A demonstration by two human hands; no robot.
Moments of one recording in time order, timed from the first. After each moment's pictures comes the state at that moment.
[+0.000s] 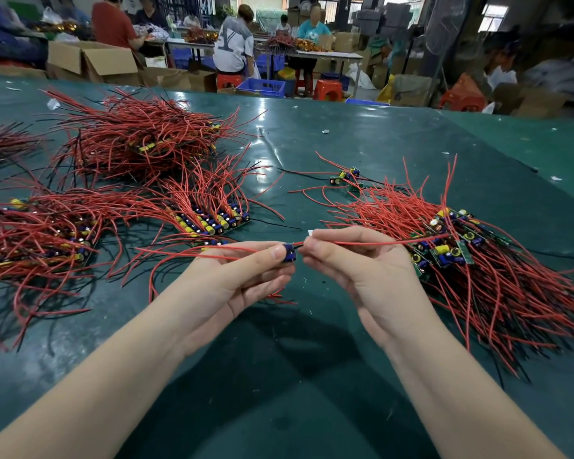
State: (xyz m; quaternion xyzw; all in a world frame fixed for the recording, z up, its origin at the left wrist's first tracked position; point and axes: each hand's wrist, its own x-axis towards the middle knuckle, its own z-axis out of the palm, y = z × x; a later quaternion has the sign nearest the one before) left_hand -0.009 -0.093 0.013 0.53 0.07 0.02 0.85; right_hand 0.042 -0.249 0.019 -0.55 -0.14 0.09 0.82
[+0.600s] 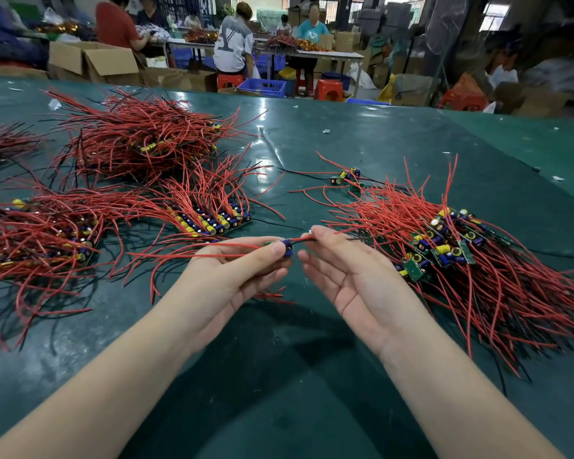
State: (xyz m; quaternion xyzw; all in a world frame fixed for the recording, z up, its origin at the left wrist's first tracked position) left_hand -0.006 -0.091 0.006 0.54 0.05 0.07 0.84; right_hand 0.043 -0.242 0.016 -0.47 -0.03 0.21 0.86
